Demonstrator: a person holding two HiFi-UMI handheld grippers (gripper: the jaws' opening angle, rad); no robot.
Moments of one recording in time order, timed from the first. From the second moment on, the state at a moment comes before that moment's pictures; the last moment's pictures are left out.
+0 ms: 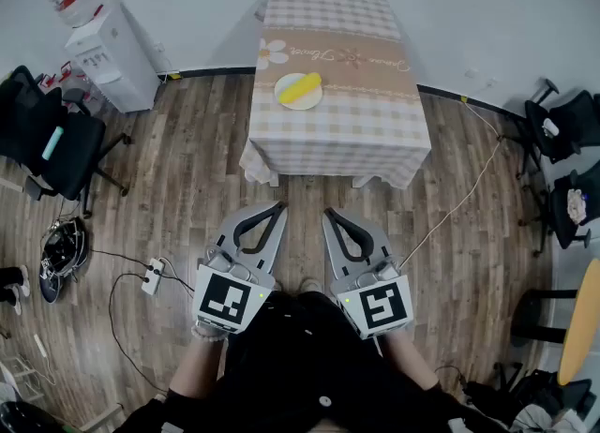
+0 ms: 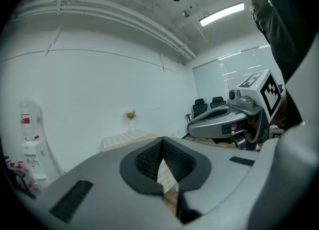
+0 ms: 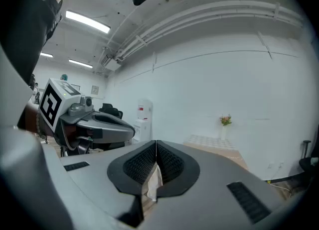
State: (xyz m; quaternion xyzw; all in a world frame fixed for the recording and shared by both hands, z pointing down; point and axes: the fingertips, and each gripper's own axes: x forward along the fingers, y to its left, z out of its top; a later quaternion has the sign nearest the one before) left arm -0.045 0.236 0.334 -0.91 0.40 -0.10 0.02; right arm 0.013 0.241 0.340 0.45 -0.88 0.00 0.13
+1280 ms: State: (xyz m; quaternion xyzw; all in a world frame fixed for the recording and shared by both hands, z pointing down) left arm -0.098 0.243 0.337 -0.92 0.39 -0.09 0.02; right arm -0.039 0.249 0.340 0.48 -0.87 0.00 0.11
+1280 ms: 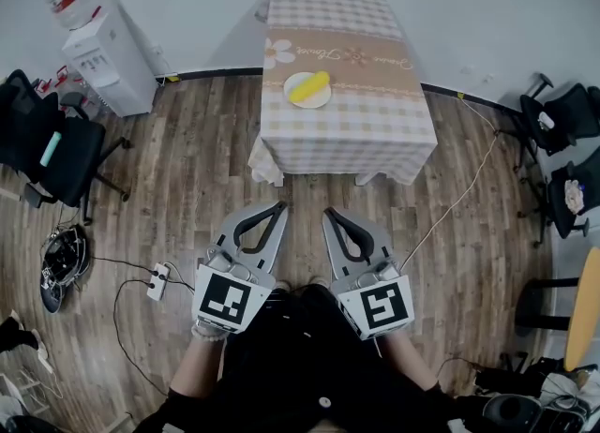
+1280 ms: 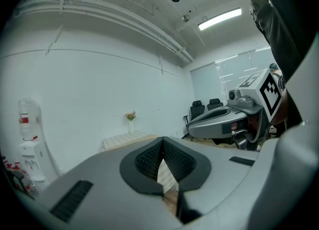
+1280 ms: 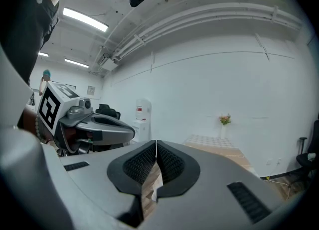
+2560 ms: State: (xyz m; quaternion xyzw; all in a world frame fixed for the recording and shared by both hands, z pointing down) left arm -0.144 0.250 0.355 -0.92 0.39 -0.08 0.01; right arm -0.080 0.254 0.354 0.48 -0.87 -0.01 0.13
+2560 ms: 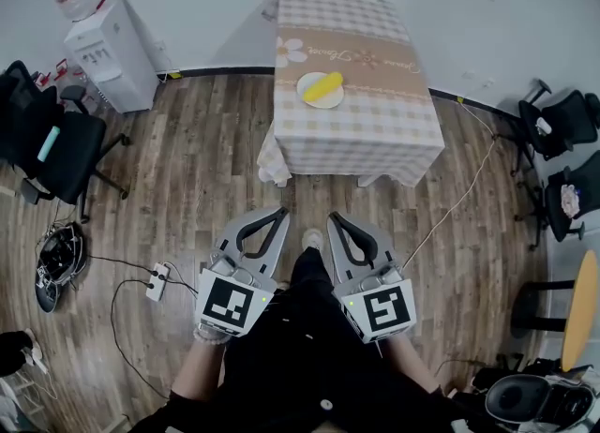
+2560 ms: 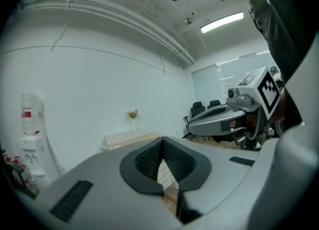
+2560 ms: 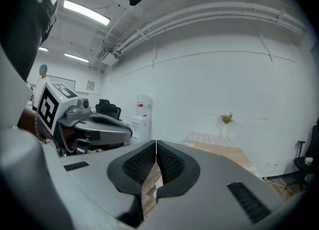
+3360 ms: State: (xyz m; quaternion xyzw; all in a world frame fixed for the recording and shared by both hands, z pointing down) left arm -0.094 0.169 0.354 -0.92 0.39 -0.09 0.02; right arm -0.038 0.166 0.354 0.47 -0.88 0.00 0.12
